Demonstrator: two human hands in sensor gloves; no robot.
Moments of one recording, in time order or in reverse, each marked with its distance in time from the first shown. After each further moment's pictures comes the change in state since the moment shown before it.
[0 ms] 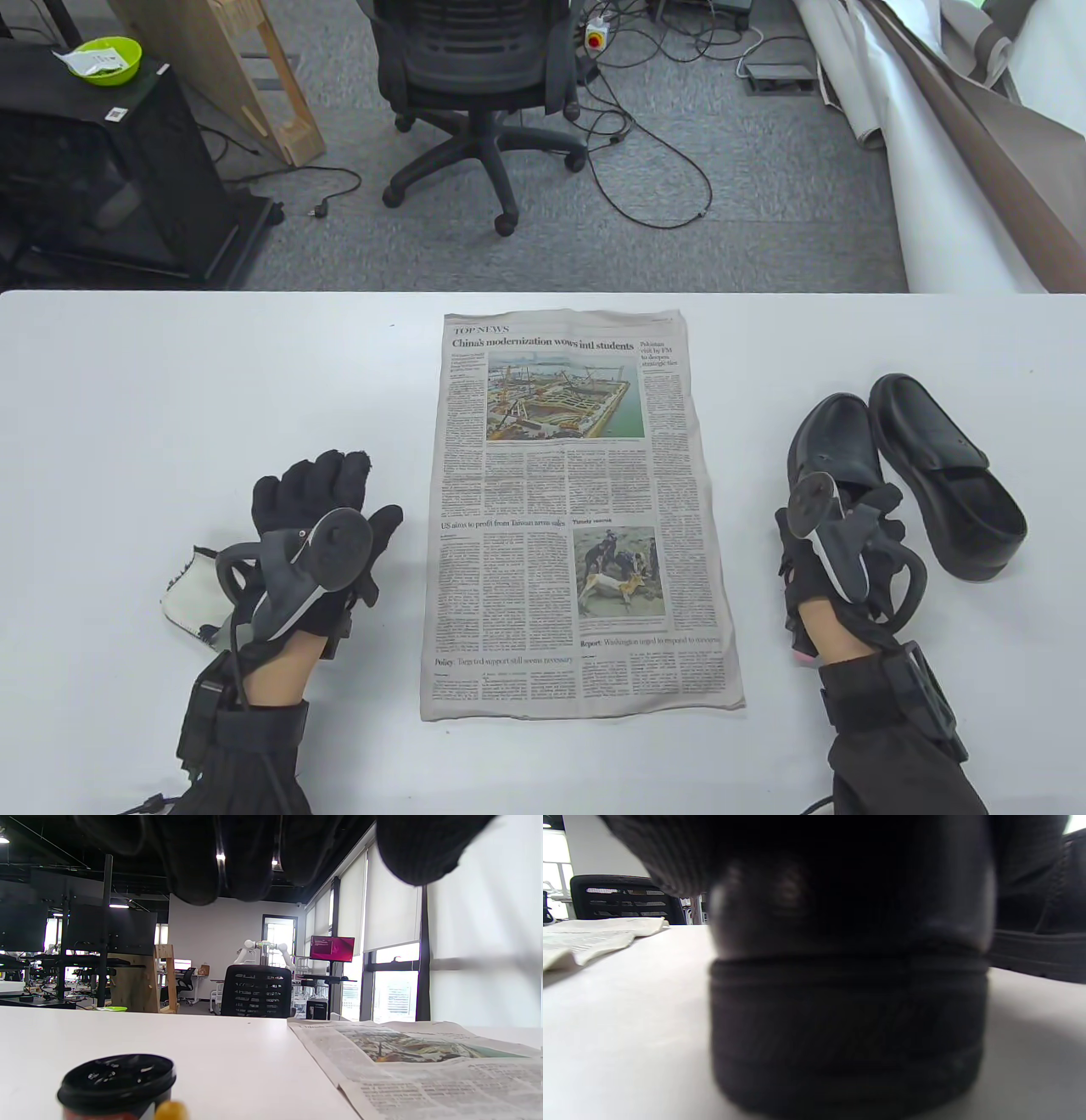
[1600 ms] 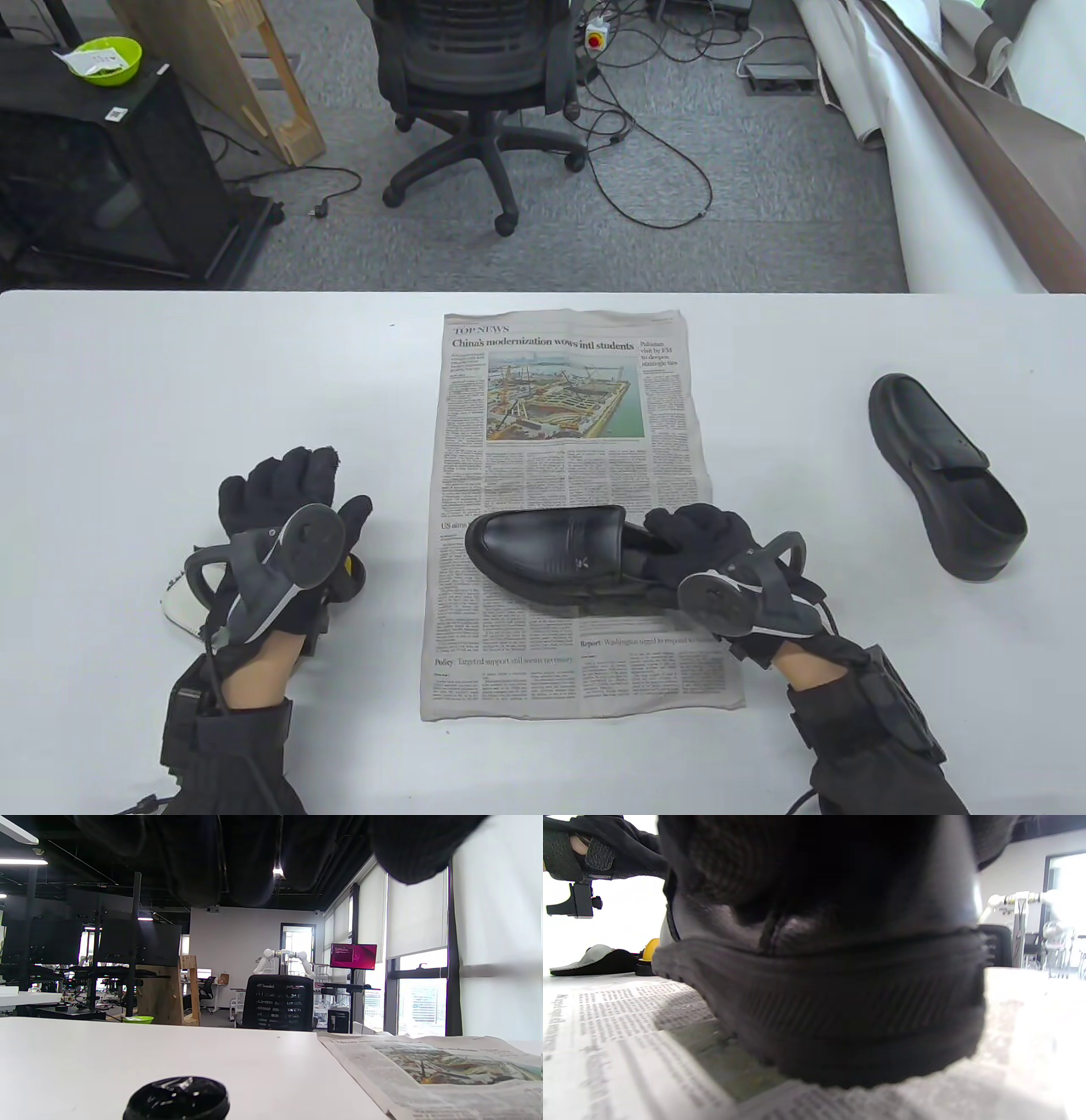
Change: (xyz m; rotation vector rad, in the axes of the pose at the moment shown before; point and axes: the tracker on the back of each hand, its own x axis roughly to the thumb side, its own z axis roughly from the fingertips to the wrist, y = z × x) left_hand -0.021 0.011 0.000 0.035 0.075 -0.024; right_hand 0.082 -0.034 0.099 -0.122 -1.158 -0.214
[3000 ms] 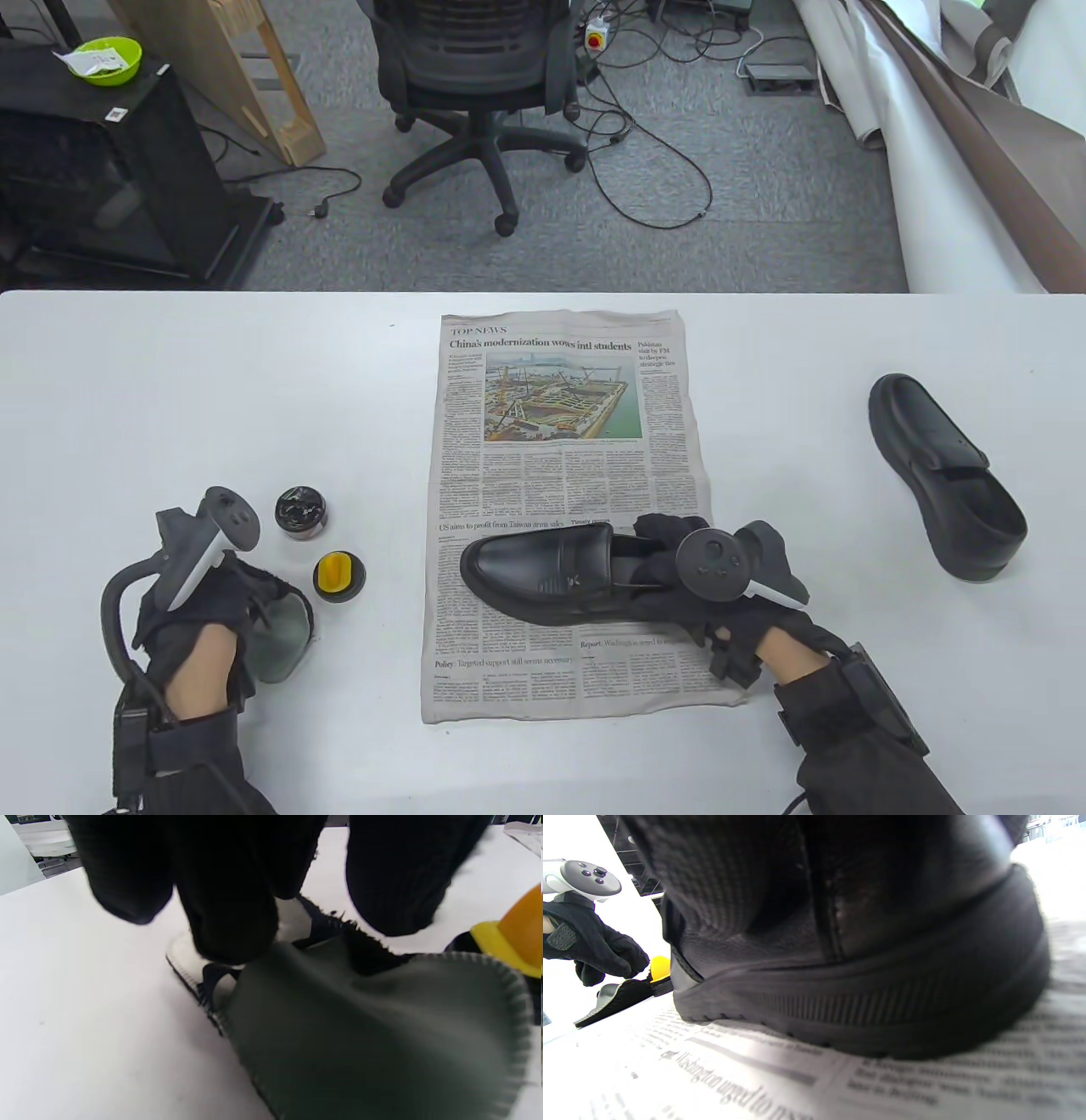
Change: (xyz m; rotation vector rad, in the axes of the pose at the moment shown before) left_hand -0.086 -0.041 -0.001 -0.751 0.430 -0.163; right_hand -0.015 0.026 -0.008 0.180 0.127 -0.319
